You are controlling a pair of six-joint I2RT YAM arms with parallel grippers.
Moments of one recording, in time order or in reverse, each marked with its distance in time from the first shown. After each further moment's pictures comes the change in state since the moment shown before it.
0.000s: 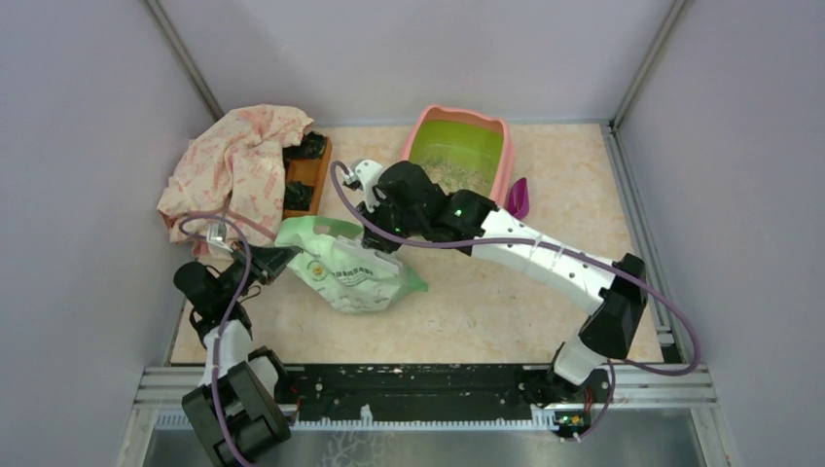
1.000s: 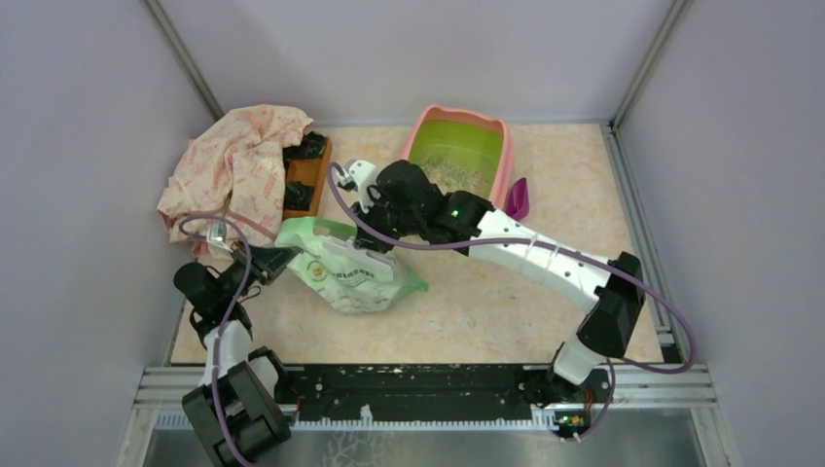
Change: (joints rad) left arm 0.001 0.000 -0.004 0.014 0.008 -0.007; right arm 0.000 -0.002 -0.031 0.086 -0.068 -0.032
